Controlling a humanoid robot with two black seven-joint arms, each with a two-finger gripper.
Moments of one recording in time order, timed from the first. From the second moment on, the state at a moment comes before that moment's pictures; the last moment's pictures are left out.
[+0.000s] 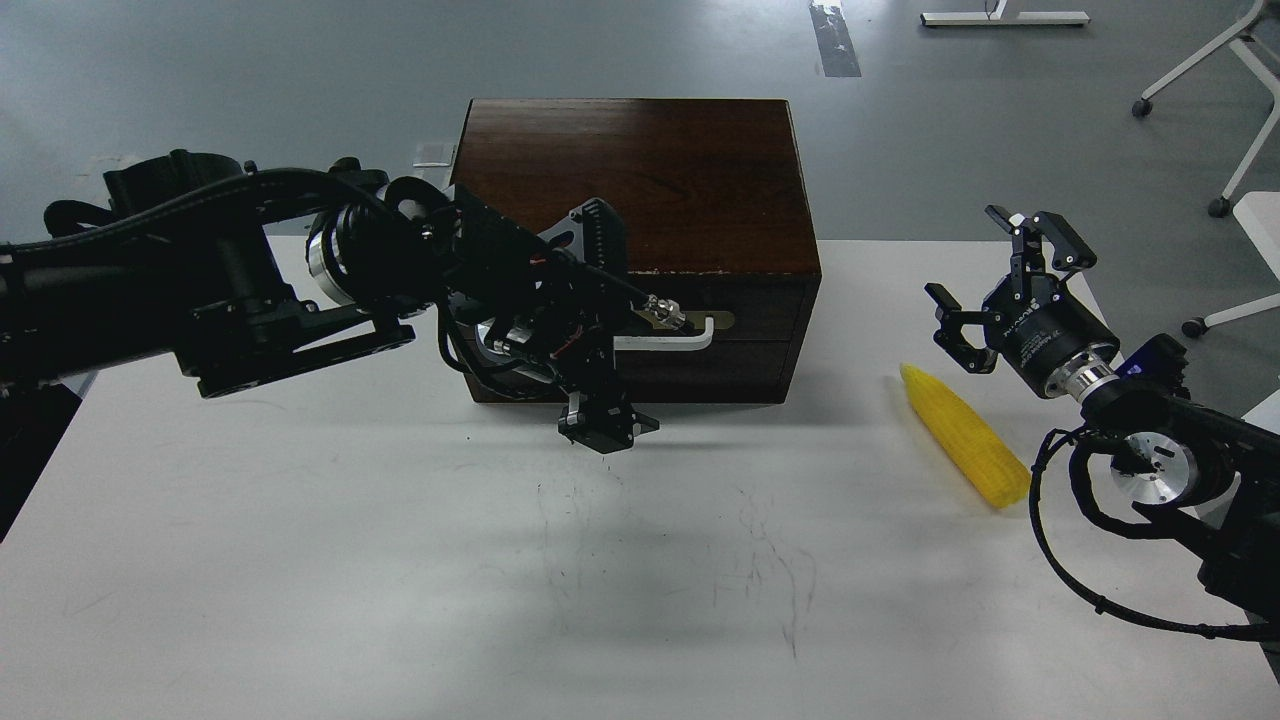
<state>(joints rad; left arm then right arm) -1.39 0.37 -0.01 -1.30 2.18 -0.49 -0.49 0.72 -0.55 0.25 0.84 0.17 0.37 0.49</state>
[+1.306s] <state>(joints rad) -1.33 0.35 -0.01 -1.23 2.18 -0.49 -0.49 0.70 -0.55 0.25 0.84 0.17 0.37 0.49</state>
